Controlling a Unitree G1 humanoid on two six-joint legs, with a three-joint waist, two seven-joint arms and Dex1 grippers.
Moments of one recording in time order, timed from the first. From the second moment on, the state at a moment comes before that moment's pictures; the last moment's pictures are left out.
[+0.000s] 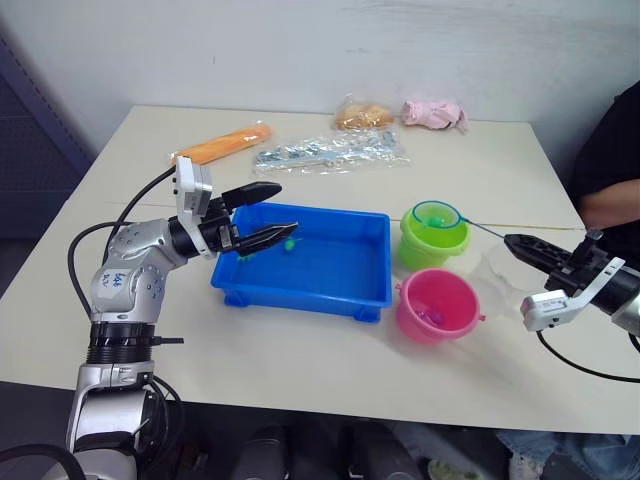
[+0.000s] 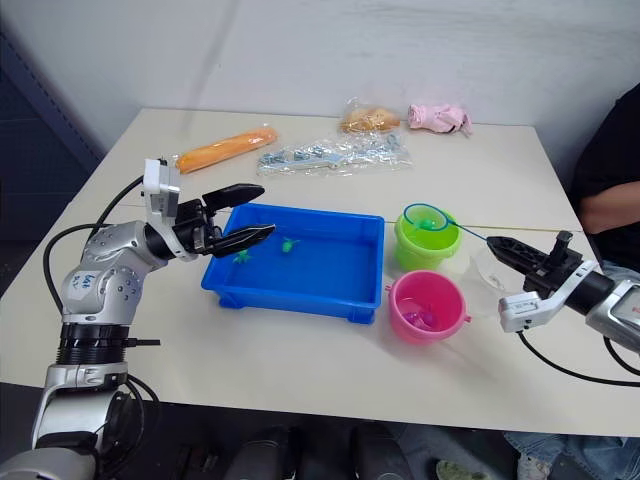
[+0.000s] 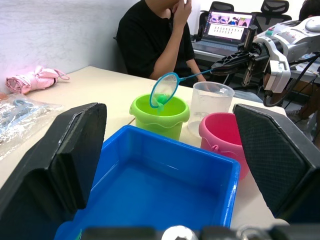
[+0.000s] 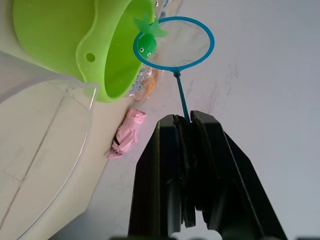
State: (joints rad) left arm -0.63 0.50 0.14 0.13 -0.56 0.34 -1.08; right arm -0.22 -1.21 -0.09 0.32 -0.96 -0.85 -0.25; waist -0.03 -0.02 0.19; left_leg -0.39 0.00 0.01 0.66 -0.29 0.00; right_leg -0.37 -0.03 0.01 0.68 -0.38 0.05
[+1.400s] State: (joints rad) left arm -0.63 0.48 0.15 0.13 -0.56 0.31 -1.06; right arm -0.19 -1.21 -0.04 0.32 -0.91 -0.73 -0.27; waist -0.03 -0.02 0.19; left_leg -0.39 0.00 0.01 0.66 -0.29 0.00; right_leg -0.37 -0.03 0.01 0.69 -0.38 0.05
